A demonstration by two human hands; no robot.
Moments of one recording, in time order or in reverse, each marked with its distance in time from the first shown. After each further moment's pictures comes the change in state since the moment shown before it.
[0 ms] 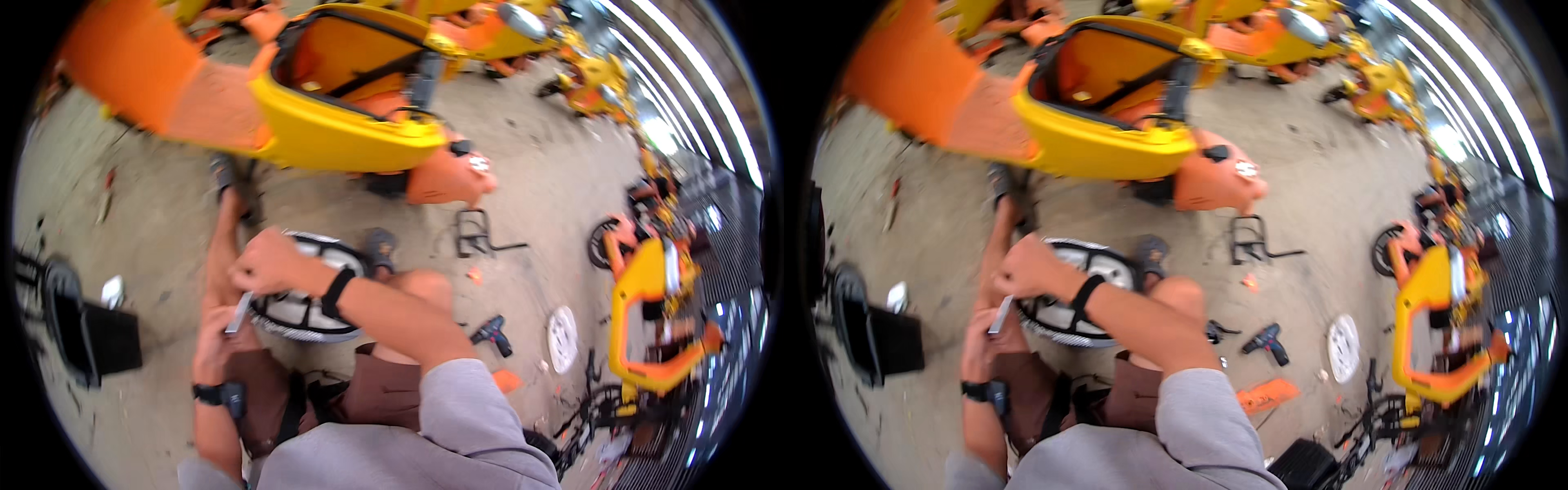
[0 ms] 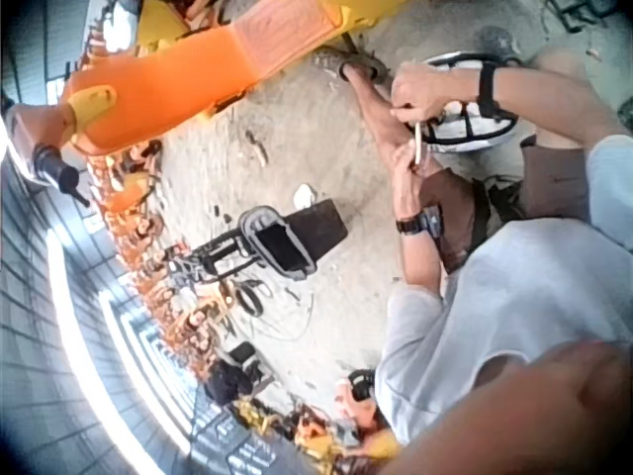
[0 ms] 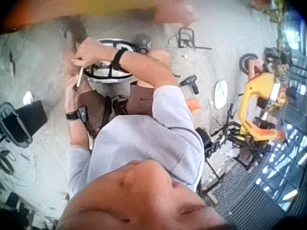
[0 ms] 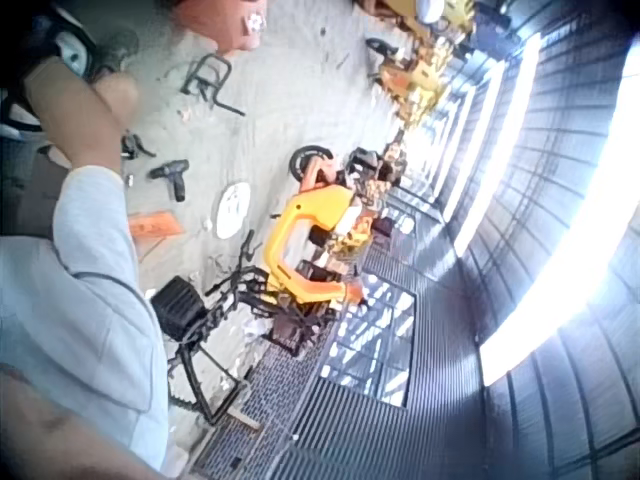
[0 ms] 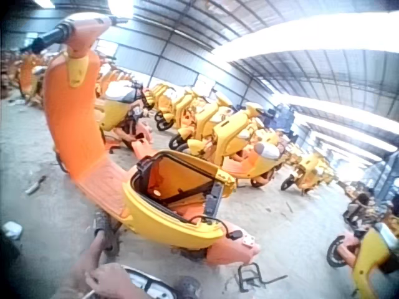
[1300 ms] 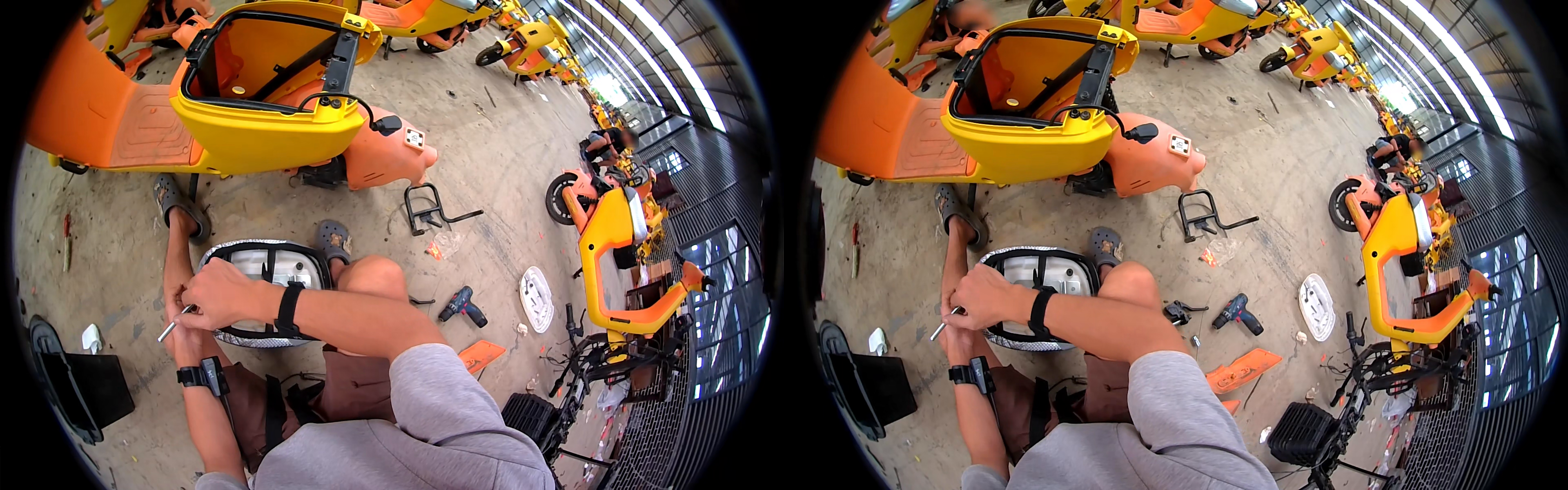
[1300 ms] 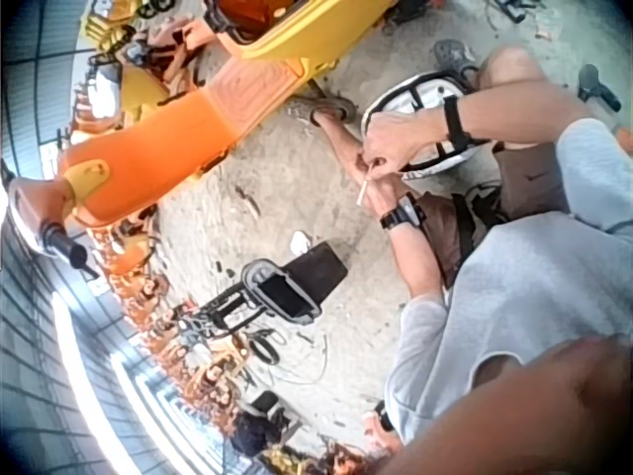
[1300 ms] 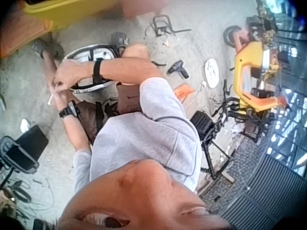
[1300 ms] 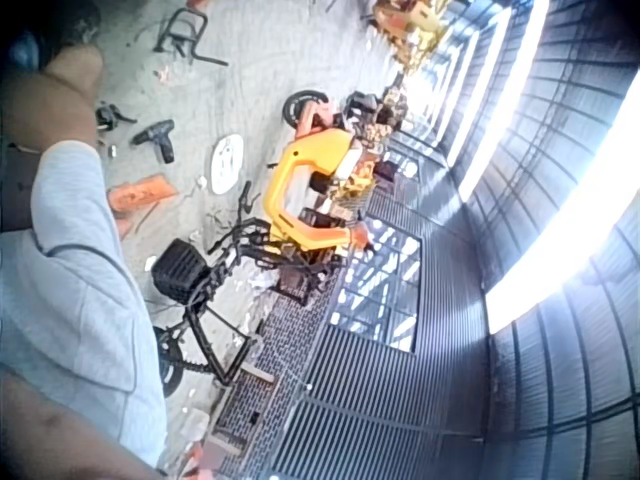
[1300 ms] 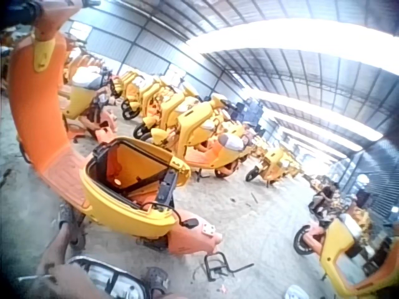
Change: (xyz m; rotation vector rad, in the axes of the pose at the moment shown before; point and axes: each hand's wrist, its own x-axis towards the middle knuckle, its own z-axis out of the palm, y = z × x) left_hand 0.098 -0.045 -0.035 -0.316 0.377 0.042; right_hand -0.013 -0.038 -0.016 0.009 -0.126 0.195
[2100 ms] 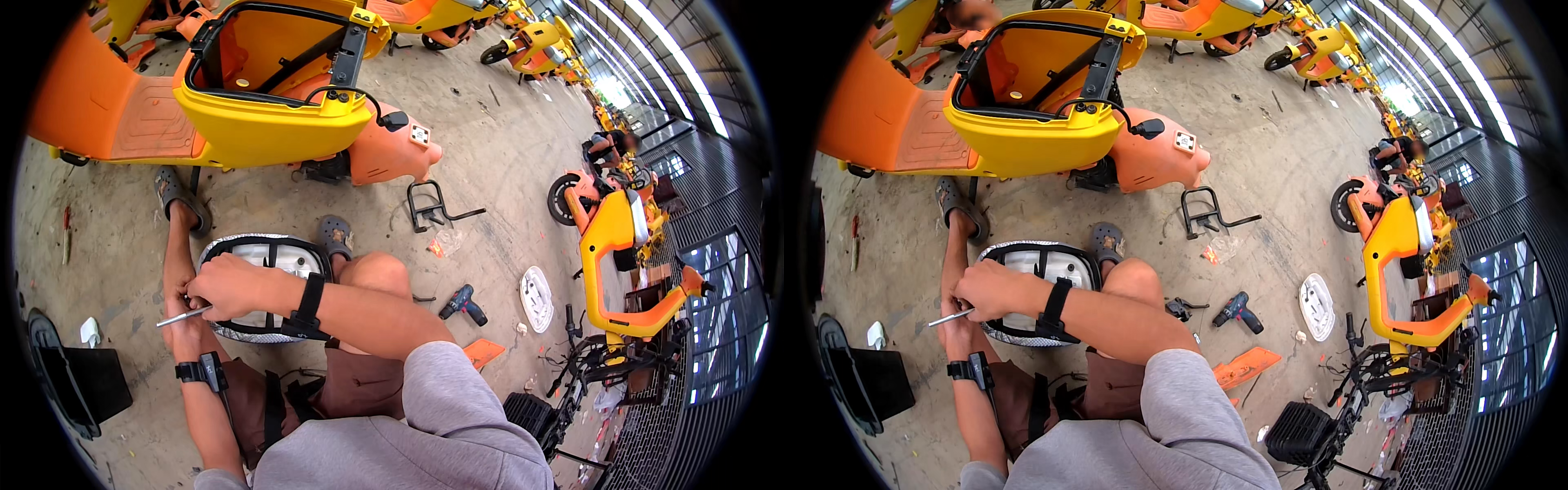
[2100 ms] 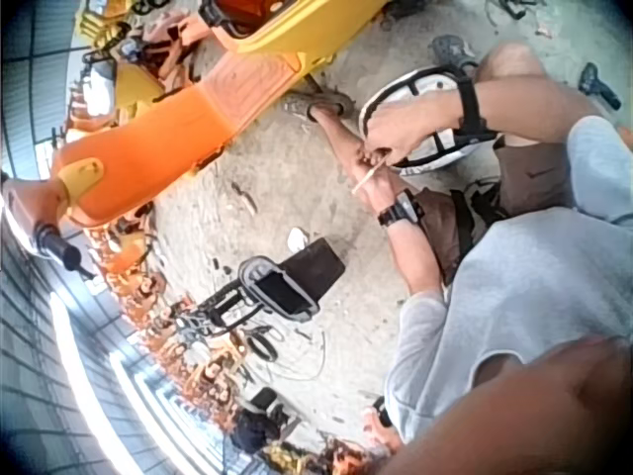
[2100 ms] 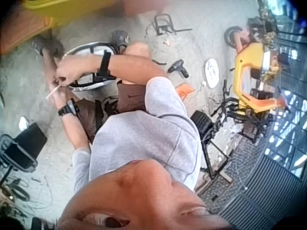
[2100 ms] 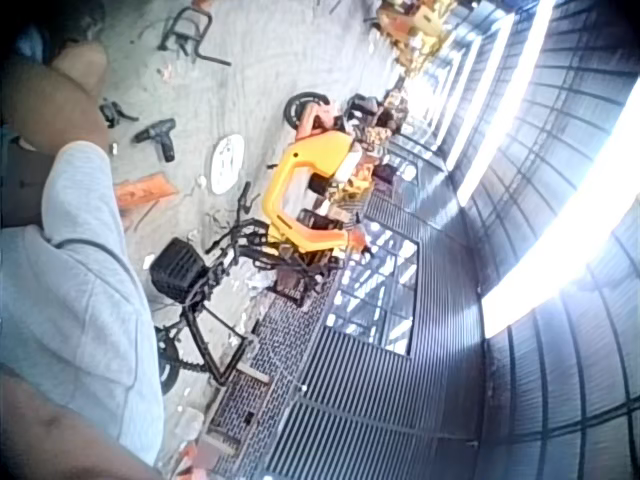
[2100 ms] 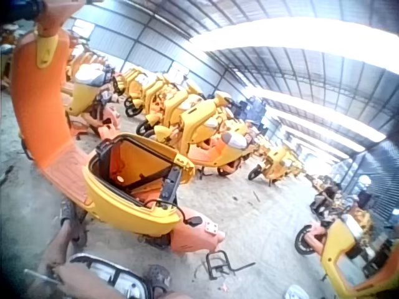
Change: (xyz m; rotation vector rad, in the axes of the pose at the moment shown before) left_hand 0.018 0.003 -0.020 0.008 -0.179 -0.054; right_hand -0.003 0.001 -0.029 0.108 -0.257 0.065
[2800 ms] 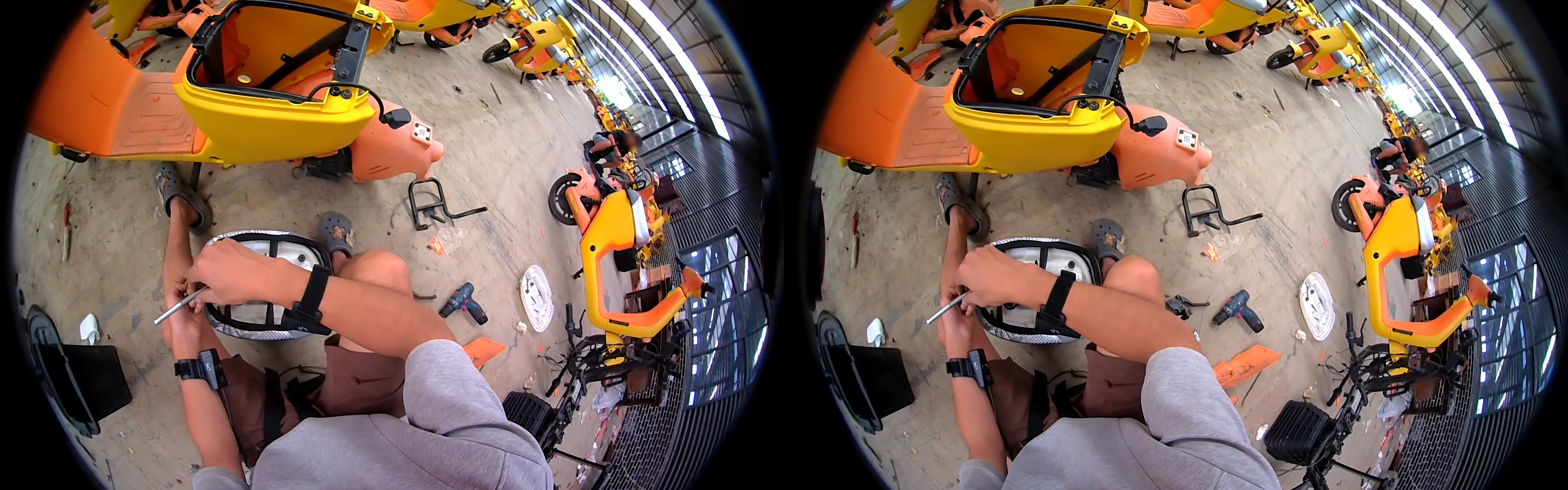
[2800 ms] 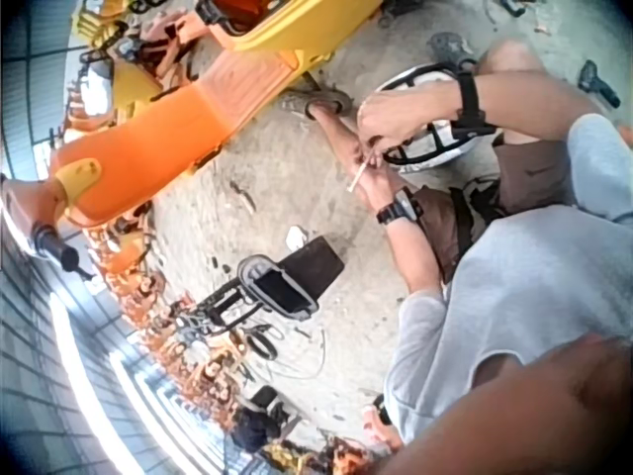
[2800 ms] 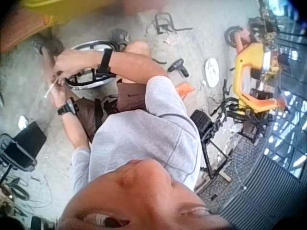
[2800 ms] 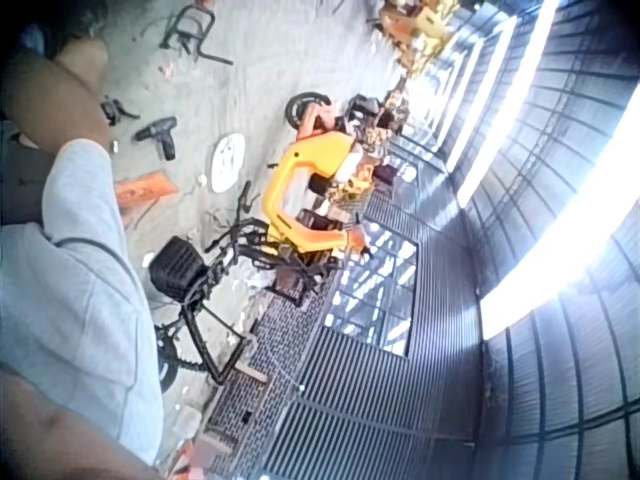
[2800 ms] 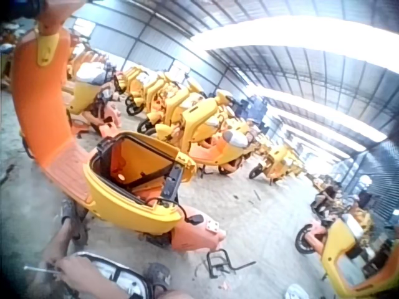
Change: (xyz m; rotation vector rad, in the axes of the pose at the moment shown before) left_hand -0.010 0.003 0.010 -0.067 0.124 0.017; right_hand 0.001 0.003 -0.010 0.009 0.082 -0.019
